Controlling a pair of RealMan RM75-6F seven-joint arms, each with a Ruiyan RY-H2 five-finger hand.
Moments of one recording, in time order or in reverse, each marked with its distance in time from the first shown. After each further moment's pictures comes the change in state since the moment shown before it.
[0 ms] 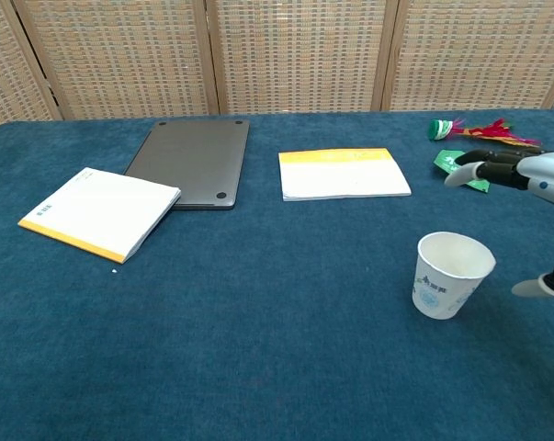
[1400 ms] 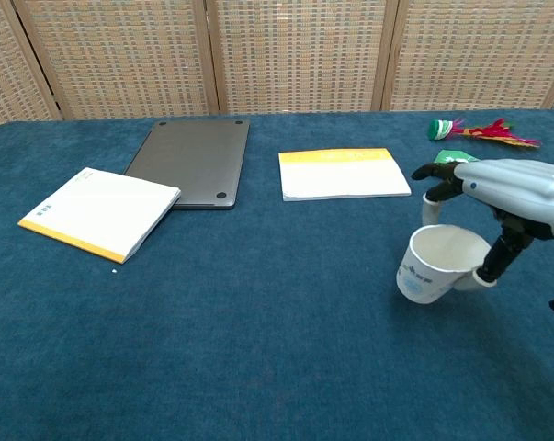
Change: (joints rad) left arm -0.010 -0.016 0.004 0.009 -0.006 -0.018 0.021; right arm 0.148 -0.110 0.036 0.084 0.194 -0.053 0.012
